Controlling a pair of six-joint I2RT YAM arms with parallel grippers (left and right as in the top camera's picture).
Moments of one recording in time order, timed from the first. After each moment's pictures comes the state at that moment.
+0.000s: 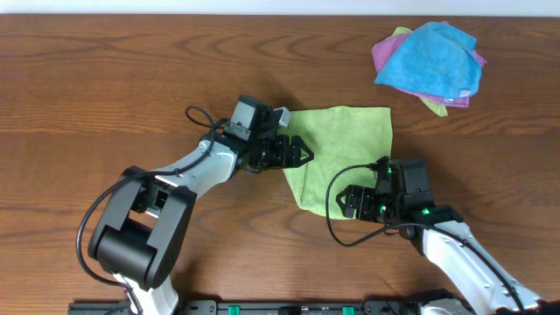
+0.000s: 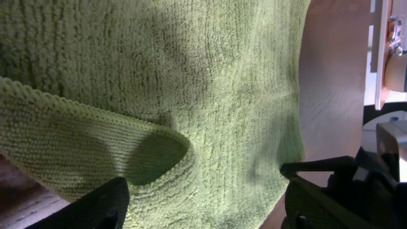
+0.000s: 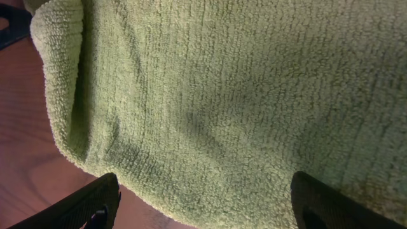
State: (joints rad) left arm -0.45 1.87 1.02 -0.13 0.67 -0.51; right arm 0.21 1.26 0.46 -0.30 -0.33 0.42
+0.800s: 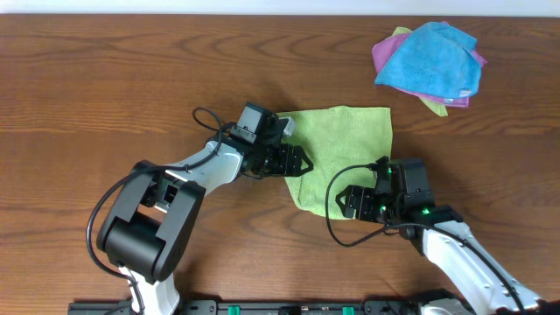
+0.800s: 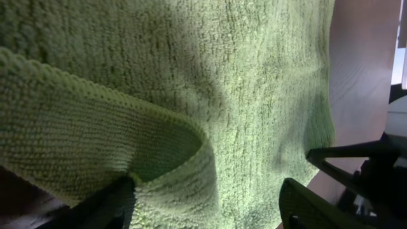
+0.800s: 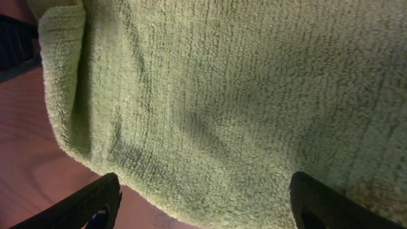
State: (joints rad) left arm -0.48 1.92 1.02 -0.17 0.66 -0.44; right arm 0.21 1.26 0.46 -0.30 -0.34 0.42
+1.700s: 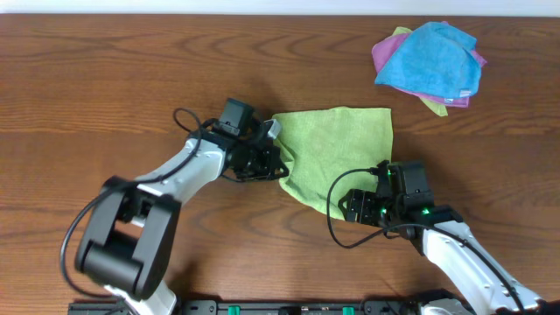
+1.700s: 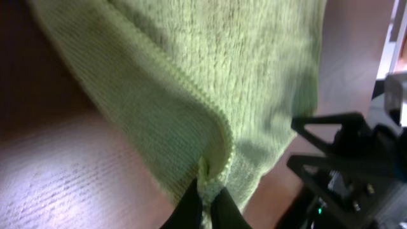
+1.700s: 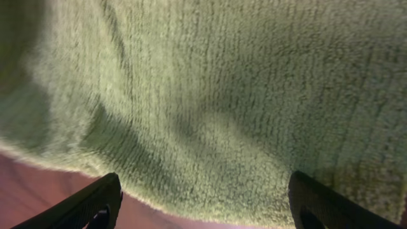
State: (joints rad) left arm -0.40 1.79 1.02 -0.45 0.72 -0.37; right arm 0.21 1.26 0.46 -0.35 -0.31 0.42
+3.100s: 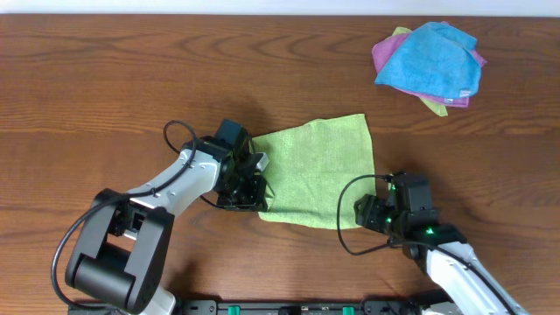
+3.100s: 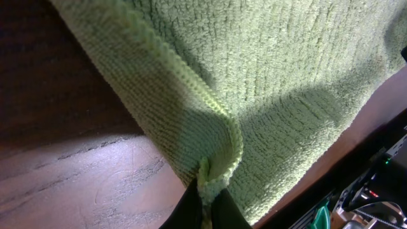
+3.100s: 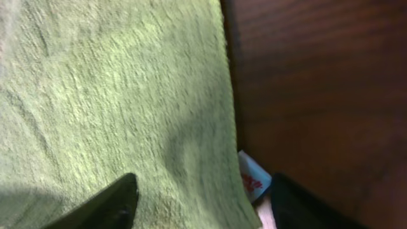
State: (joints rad) left arm -0.40 1.74 0.93 -0.73 0.60 -0.22; right arm 0.21 1.14 0.34 -0.28 -0.16 0.54
